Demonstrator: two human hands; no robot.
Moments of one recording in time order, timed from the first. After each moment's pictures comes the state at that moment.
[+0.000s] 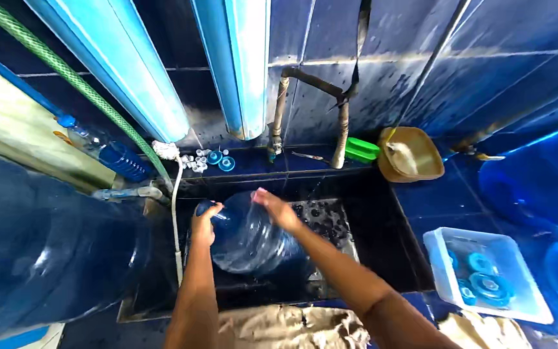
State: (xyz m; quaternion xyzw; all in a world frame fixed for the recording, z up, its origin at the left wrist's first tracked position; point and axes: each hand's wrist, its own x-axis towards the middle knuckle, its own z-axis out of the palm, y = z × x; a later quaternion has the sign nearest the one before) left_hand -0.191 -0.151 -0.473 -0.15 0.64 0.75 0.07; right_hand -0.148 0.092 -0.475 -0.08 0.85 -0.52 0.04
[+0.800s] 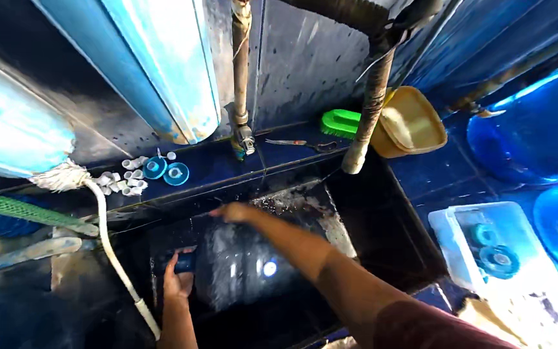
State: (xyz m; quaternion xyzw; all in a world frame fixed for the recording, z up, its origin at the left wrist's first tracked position) left_hand -0.188 -0.186 -0.631 -0.27 0.51 0.81 0.13; right_hand -0.253 0.066 -0.594 0.03 0.82 -0.48 0.31
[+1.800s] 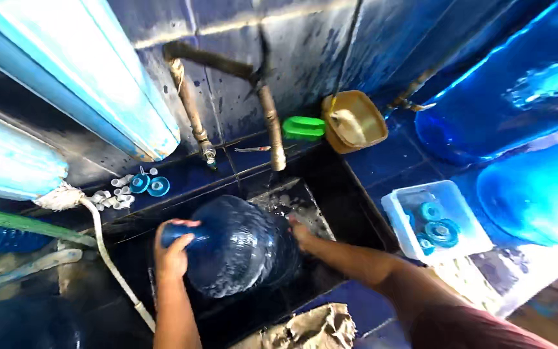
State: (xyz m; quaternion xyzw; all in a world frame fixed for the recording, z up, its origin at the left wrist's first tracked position) left_hand -0.206 -0.098 -0.481 0.12 0.59 0.79 0.12; right_hand -0.039 0.201 -0.584 0.49 0.52 -0.69 0.09
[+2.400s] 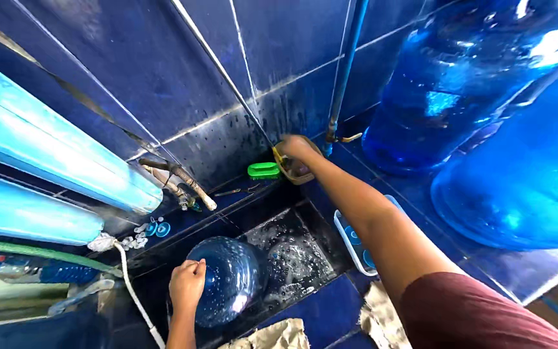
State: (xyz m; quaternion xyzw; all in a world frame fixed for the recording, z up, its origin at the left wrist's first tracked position) left_hand -0.097 -0.007 -0.371 0.14 0.97 0.20 0.05; right_hand -0.139 0.468 -0.309 0.25 0.90 -0.36 -0.05
